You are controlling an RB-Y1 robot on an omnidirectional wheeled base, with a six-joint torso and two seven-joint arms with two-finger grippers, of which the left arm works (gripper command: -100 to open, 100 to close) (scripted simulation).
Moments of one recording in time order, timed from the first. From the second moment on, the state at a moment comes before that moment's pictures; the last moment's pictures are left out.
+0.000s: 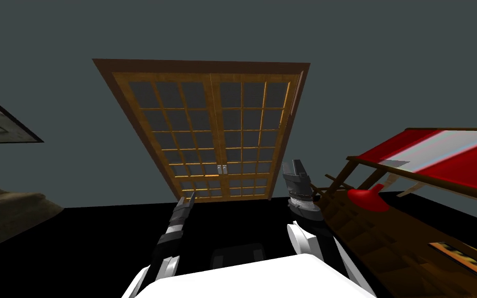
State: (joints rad) arm 0.32 0.10 0.17 -1.43 -0.12 -0.70 -0.85
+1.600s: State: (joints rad) arm 0.23 0.10 0.22 -1.06 -0.19 -0.80 -1.16
